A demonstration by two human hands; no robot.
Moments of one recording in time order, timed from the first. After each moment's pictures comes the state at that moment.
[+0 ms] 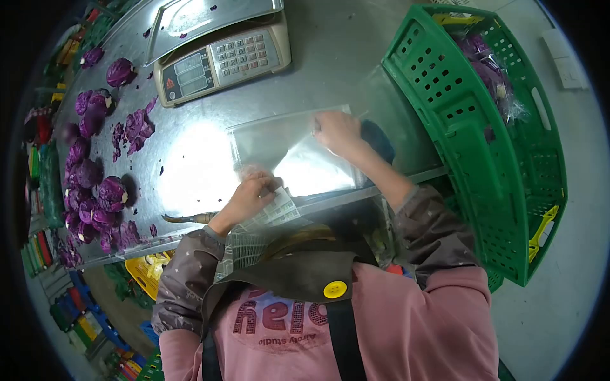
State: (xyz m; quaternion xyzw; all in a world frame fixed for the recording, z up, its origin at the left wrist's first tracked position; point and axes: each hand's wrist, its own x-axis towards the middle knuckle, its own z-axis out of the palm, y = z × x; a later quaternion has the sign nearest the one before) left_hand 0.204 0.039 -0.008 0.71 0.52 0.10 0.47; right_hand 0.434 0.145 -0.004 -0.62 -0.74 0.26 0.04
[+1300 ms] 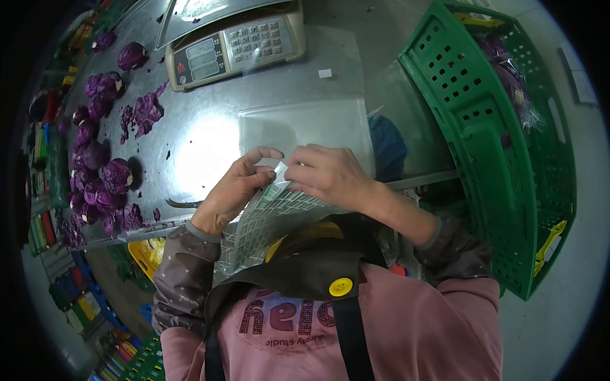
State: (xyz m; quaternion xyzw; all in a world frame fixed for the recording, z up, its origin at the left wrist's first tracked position) left_hand 0.212 0.047 0.066 0.26 0.48 0.28 0.79; right_hand 0.415 0.076 0.064 -0.26 -0.88 0.27 0.28
